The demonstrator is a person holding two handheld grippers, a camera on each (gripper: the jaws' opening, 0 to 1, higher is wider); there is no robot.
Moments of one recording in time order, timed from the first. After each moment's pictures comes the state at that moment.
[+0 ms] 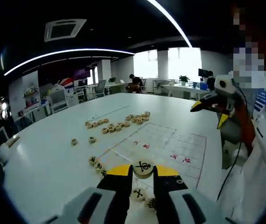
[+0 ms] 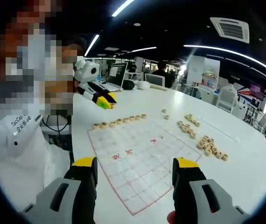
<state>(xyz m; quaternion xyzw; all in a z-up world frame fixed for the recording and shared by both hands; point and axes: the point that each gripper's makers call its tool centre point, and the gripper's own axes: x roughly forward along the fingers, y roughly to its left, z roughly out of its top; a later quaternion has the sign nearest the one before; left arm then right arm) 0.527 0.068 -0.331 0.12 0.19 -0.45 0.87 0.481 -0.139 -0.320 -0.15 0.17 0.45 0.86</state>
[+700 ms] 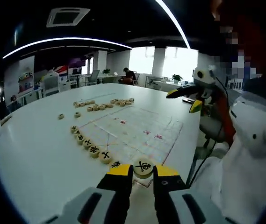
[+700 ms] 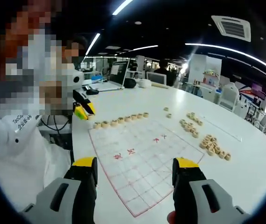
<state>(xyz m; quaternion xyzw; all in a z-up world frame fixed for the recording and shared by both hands) 0.454 0.077 -0.371 0.07 0.25 -0.49 0.83 0.477 -0.141 -0.321 -0.15 0.17 0.46 0.86</state>
